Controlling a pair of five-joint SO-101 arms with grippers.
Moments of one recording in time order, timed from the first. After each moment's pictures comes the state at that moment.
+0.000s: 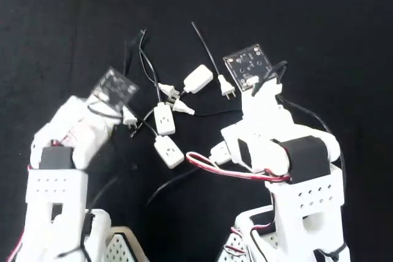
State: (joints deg) left arm -6.3 -57.5 57.6 52.5 -40.1; right arm -14.5 -48.1 20.9 96.7 8.3
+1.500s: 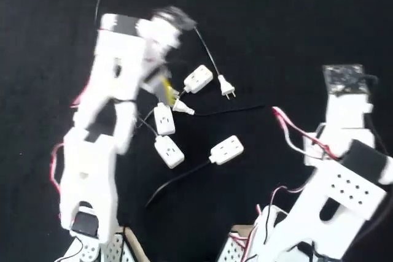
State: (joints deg) left arm 9.3 35.6 -46.1 100.3 -33.5; right arm 33.6 -48.1 34.2 87.0 30.6
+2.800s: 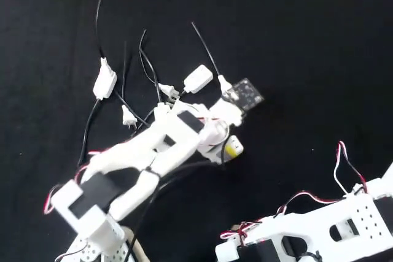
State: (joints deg) left arm 37.5 4.5 26.9 37.8 -13.4; right arm 72.0 -48.0 61.4 57.3 35.3
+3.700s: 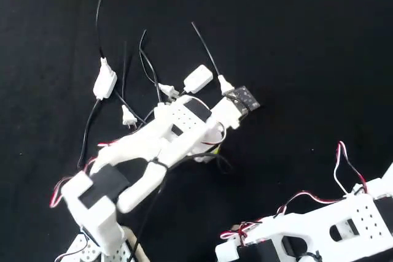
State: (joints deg) left arm 36.8 9.3 16.3 62.4 -15.8; right arm 72.0 -48.0 61.4 57.3 35.3
